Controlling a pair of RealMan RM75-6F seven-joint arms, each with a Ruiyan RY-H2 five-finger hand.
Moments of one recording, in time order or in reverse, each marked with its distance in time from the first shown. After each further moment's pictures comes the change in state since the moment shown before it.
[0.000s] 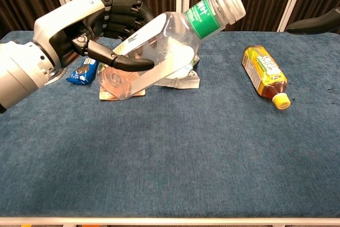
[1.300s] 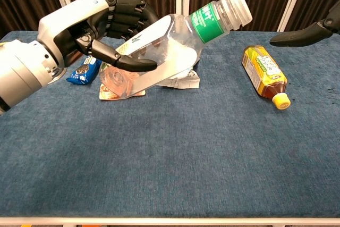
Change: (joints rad) left arm -0.021 -0.001 0.005 -0.004 -0.027 -0.003 0.006; right arm 0.035 -0.043 -0.028 -0.004 -0.028 -0.004 -0.013
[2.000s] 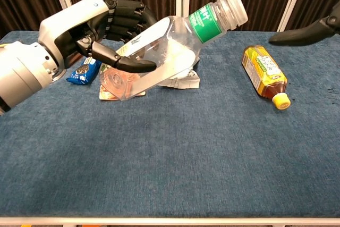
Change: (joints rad) left arm -0.002 0.002 0.004 0.000 -0.010 -0.007 -0.001; right arm -0.007 0.002 -0.011 0.000 -0.047 0.036 0.038
